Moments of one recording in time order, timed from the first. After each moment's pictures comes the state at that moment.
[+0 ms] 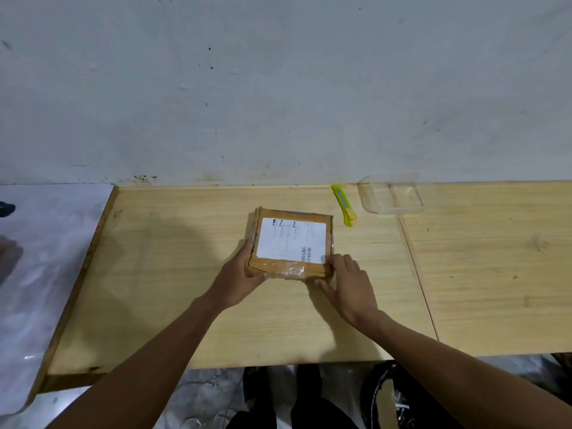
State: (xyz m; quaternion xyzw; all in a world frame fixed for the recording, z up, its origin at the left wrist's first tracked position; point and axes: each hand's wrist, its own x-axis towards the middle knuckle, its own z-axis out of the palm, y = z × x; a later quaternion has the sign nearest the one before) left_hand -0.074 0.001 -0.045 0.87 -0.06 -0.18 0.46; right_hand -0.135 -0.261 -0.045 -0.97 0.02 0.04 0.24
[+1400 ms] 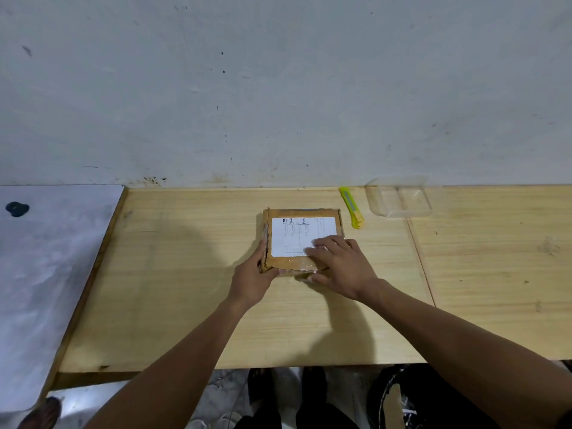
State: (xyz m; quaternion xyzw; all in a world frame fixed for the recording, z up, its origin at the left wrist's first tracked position) left_hand -0.076 -0.022 -0.047 0.84 0.06 -0.16 0.51; right_hand -0.082 -0.256 -0.032 -0.98 -0.19 0.04 0.10
